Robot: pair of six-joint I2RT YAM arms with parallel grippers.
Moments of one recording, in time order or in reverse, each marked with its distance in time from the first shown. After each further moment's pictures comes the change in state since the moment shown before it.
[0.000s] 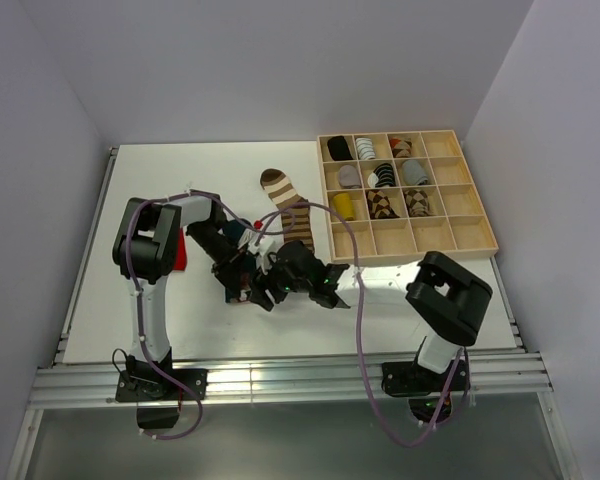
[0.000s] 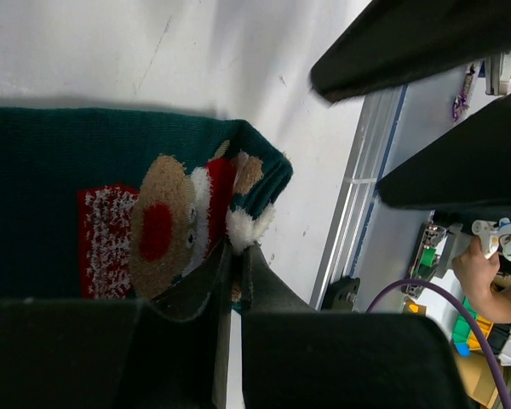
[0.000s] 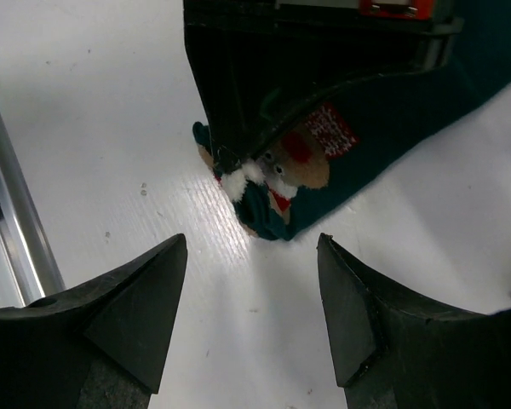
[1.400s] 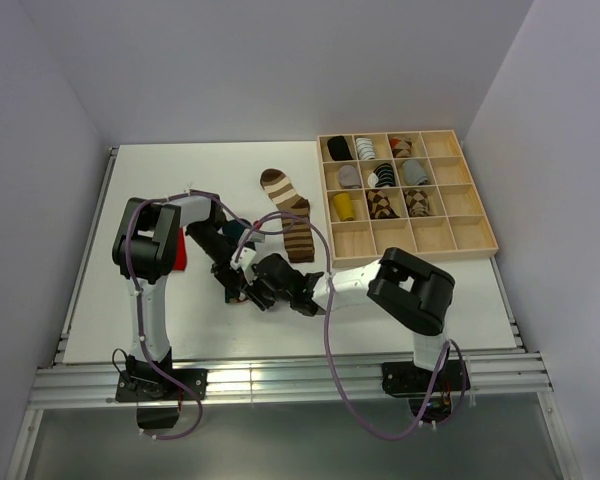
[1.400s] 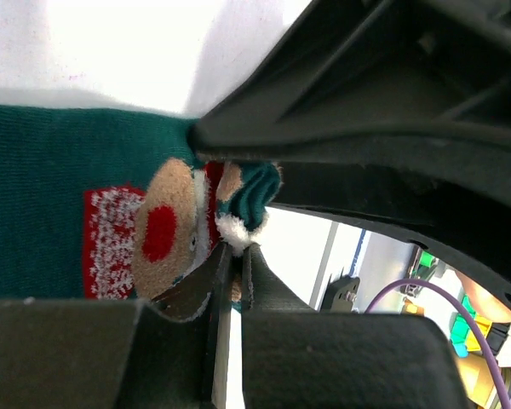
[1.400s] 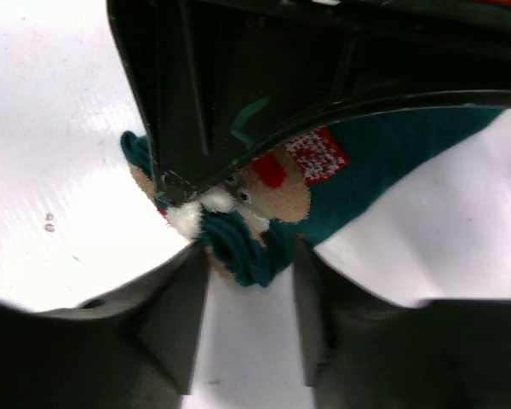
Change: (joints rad) left arm 0.005 0.000 0.000 -0.004 -0.005 -0.002; right arm 0.089 0.219 0.102 0.045 0.223 -0.128
